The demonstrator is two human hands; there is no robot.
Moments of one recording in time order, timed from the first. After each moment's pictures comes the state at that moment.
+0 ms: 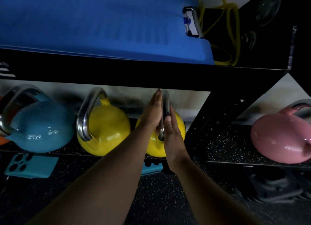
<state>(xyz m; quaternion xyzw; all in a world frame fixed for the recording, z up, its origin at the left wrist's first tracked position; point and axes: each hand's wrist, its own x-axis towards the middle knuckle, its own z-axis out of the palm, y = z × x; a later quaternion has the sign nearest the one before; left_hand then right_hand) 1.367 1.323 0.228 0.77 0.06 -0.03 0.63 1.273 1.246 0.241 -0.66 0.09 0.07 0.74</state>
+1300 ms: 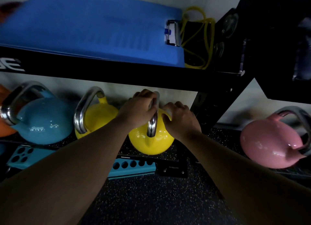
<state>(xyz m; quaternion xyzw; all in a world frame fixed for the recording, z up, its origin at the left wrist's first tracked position) 1.330 1.346 0.290 0.96 -0.16 0.11 0.20 1.299 1.174 0.300 -0.97 -0.12 -0.02 0.20</state>
